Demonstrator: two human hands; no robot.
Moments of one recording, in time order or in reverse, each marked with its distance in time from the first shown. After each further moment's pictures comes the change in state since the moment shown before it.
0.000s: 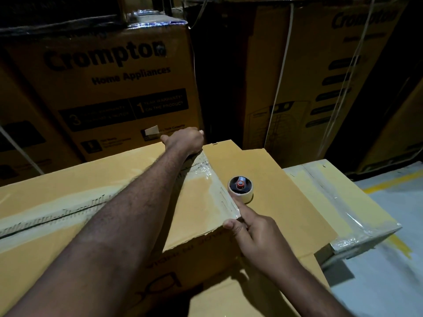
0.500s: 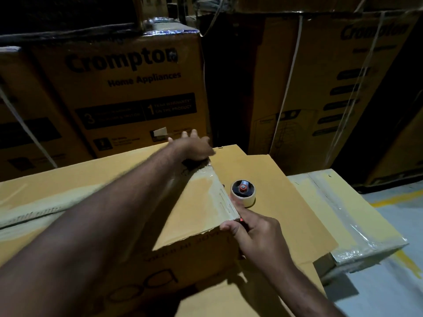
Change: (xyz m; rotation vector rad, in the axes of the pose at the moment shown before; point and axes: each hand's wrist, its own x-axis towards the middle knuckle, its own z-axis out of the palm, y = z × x) left_hand -0.029 0.003 -0.024 0.174 -0.342 0.107; right_hand 0.000 -0.002 -0.001 0.001 0.251 -0.190
